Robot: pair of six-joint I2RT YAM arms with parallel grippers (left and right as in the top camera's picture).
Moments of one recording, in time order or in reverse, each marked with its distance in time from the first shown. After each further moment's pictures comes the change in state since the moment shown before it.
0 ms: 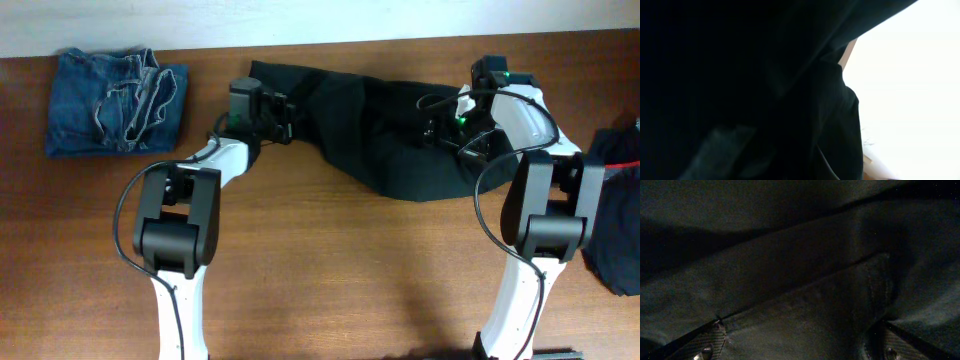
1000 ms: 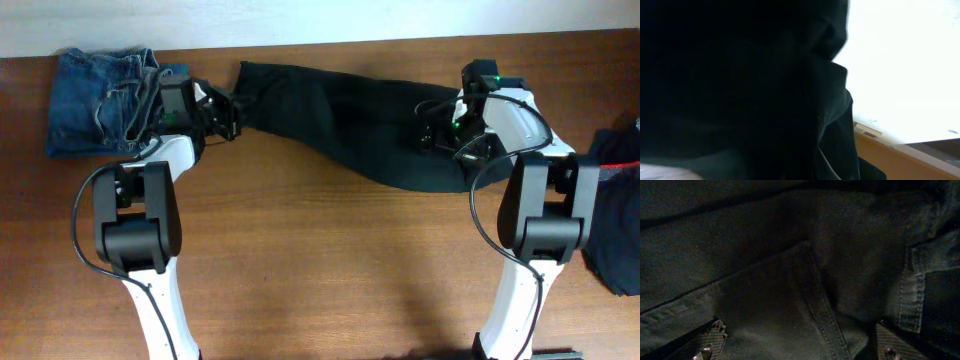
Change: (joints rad) left arm 0.245 0.002 0.018 -0.050 0.261 0.400; right arm 0.027 -0.017 -0.047 0.025 0.146 0.035
